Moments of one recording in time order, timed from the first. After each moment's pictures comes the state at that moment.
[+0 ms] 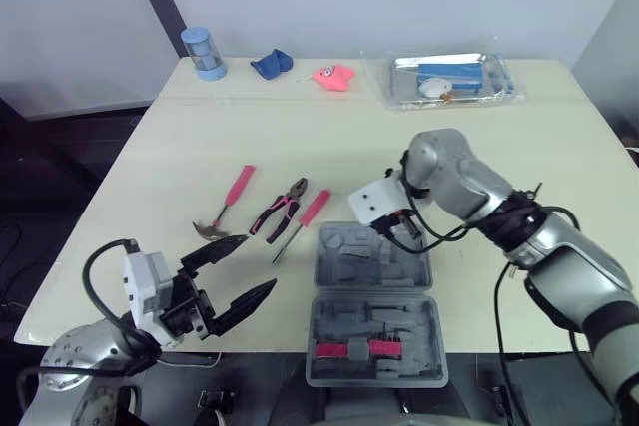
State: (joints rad) left arm 0.41 0.55 0.41 -0.45 -0.65 0.09 -1.02; right arm -1.11 -0.35 0.77 0.32 -0.43 0.30 1.52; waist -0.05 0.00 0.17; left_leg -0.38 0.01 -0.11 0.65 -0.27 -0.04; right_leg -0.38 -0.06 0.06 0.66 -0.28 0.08
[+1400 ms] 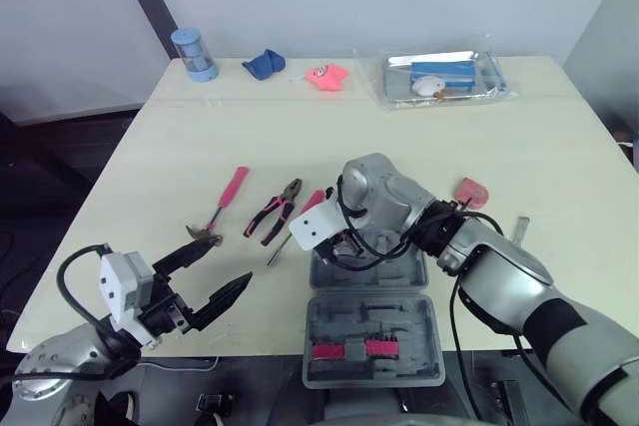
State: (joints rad) left arm 0.44 0.60 0.46 -0.40 -0.65 0.13 -0.98; right arm -1.15 -0.07 0.81 0.64 -0.48 0.12 1.35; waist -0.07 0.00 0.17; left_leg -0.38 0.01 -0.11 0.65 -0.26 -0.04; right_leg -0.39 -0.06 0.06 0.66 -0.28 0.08
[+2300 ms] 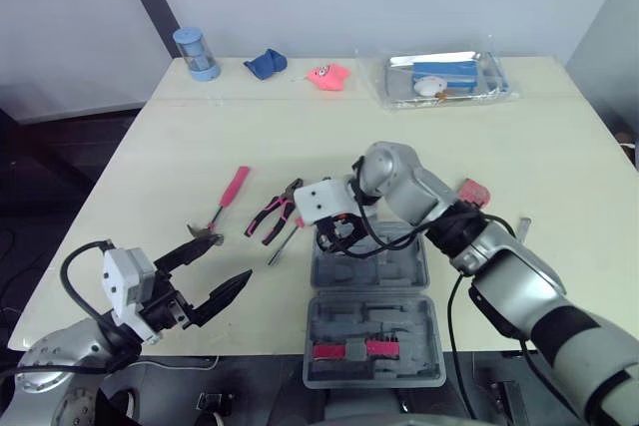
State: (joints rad) left arm 0.40 0.62 0.46 -0.38 -0.64 0.15 -1.00; right arm -0.99 -0.16 0.55 0.41 -0.27 0.34 1.34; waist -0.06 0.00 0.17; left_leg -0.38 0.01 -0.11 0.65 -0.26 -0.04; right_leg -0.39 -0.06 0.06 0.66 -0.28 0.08
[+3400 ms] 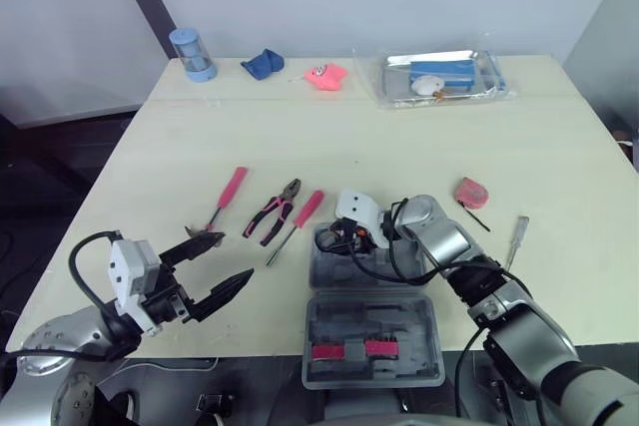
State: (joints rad) left arm 0.35 0.65 0.44 -0.33 -0.63 0.17 -1.04; right arm -0.72 -0.13 0.46 0.41 -0.11 0.39 1.02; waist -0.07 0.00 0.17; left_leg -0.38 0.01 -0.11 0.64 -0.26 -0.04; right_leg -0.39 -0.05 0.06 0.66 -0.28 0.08
